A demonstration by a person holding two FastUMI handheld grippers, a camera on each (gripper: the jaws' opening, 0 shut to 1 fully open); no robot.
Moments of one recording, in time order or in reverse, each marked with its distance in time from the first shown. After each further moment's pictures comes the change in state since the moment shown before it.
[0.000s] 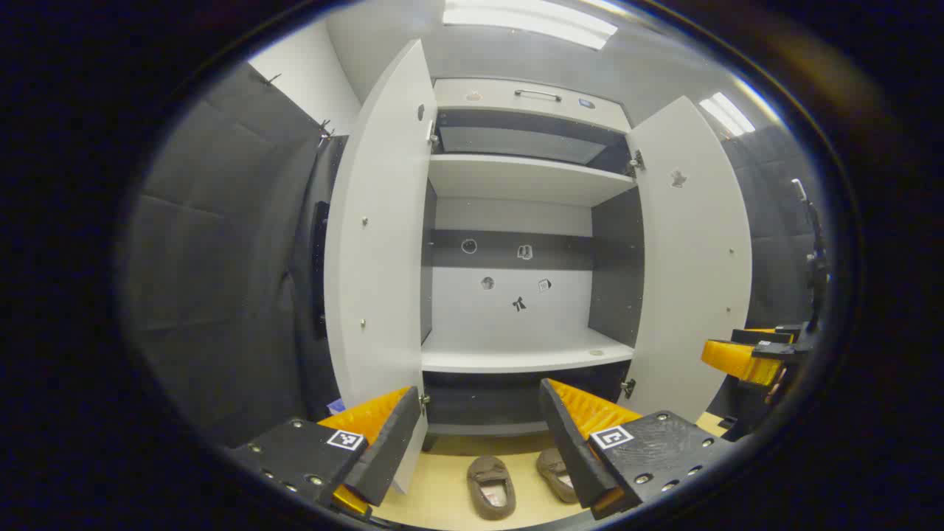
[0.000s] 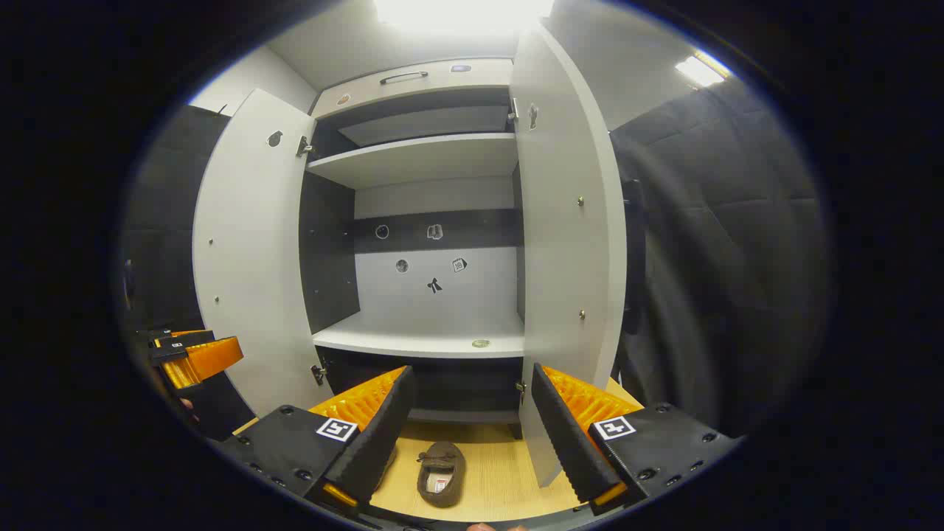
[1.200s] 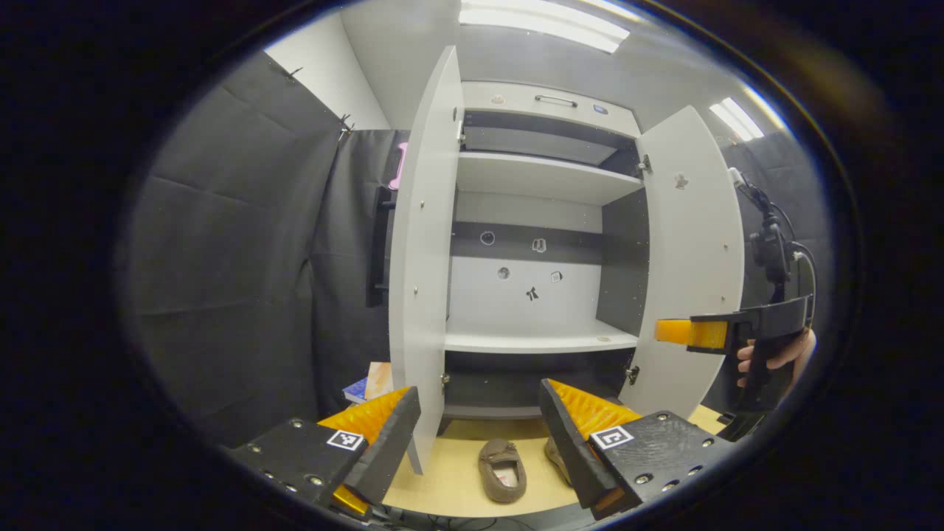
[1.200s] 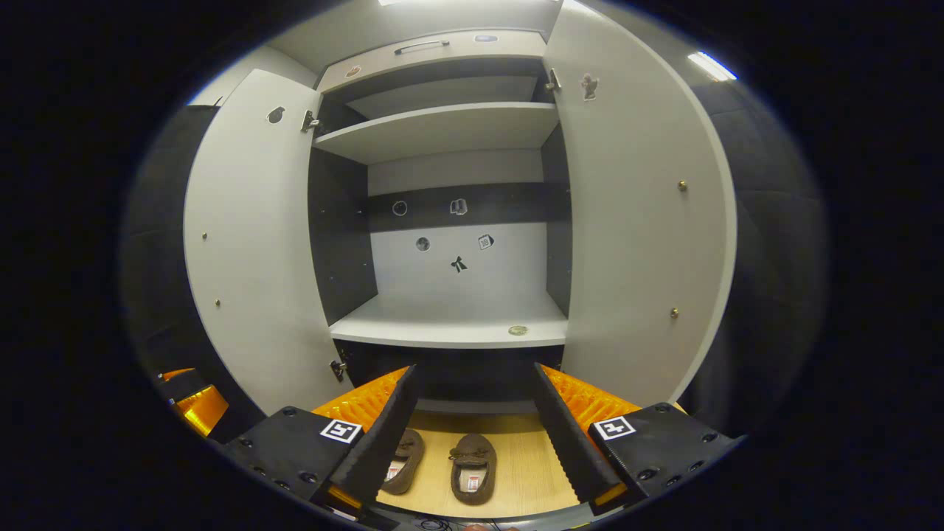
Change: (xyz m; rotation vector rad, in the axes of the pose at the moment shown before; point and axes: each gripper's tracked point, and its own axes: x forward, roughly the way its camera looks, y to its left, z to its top) left arm -0.056 0.027 -0.029 -0.036 0.031 0.039; right arm 0.043 0.063 -0.008 -0.002 0.151 0.062
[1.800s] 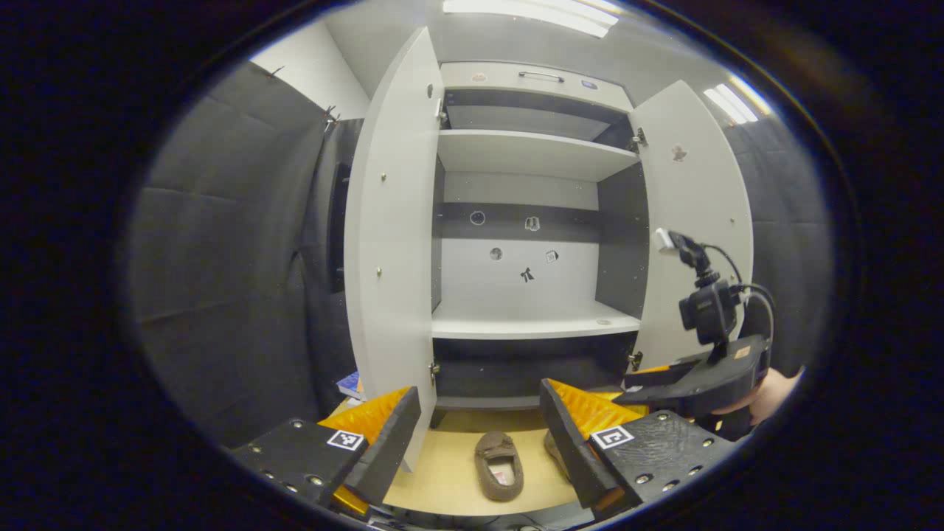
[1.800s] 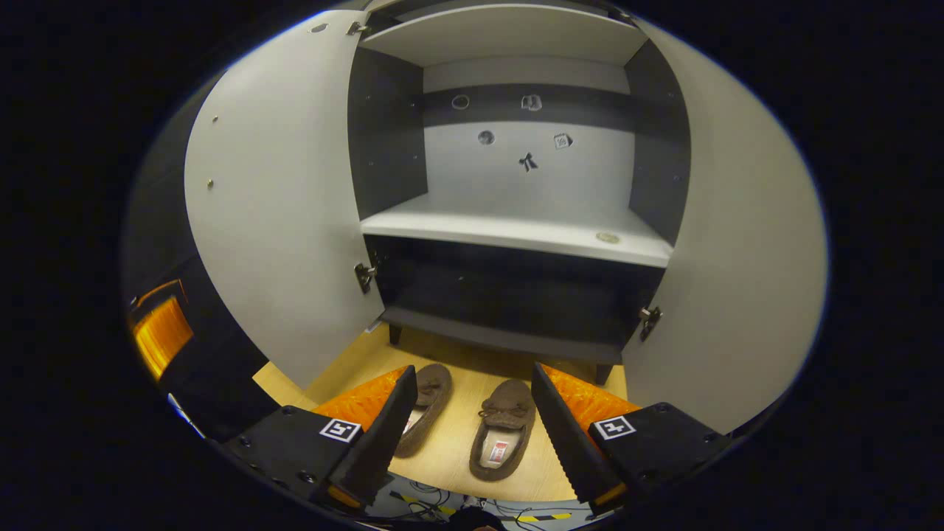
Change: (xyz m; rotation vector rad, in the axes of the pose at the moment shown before) left arm 0.038 -0.021 -0.019 0.018 0.075 0.005; right arm 0.074 0.045 -0.139 -0.102 0.361 0.221
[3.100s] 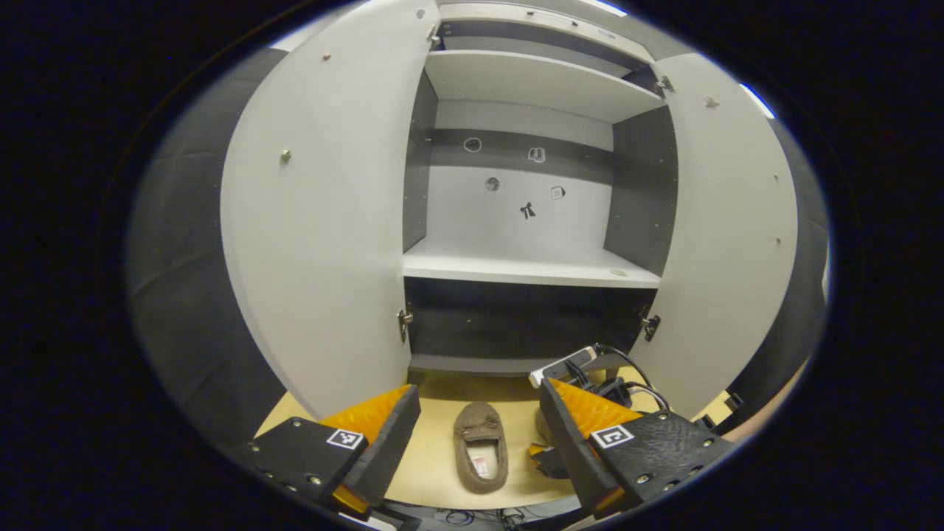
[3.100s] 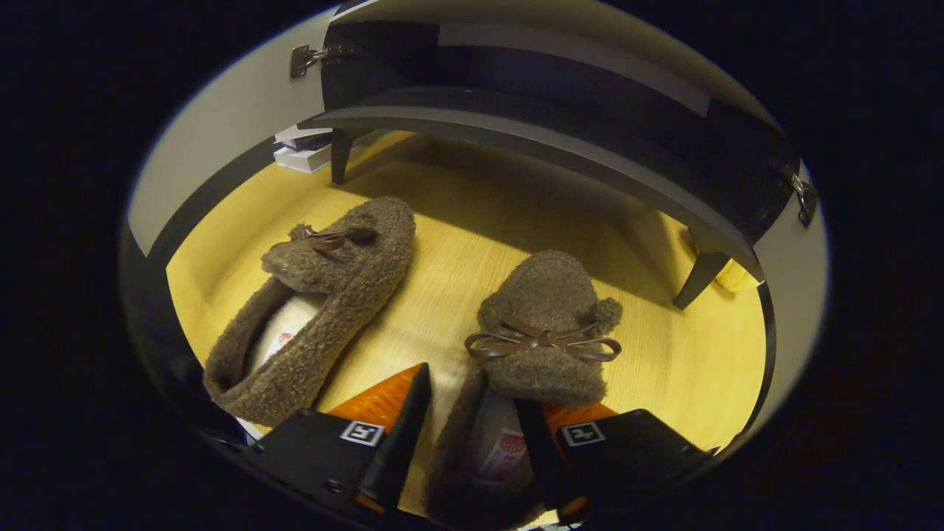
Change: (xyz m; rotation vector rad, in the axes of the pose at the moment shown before) left arm 0.075 -0.025 -0.072 -0.018 0.227 -0.023; right arm 0.171 -0.032 -0.187 -0.156 0.408 -0.078
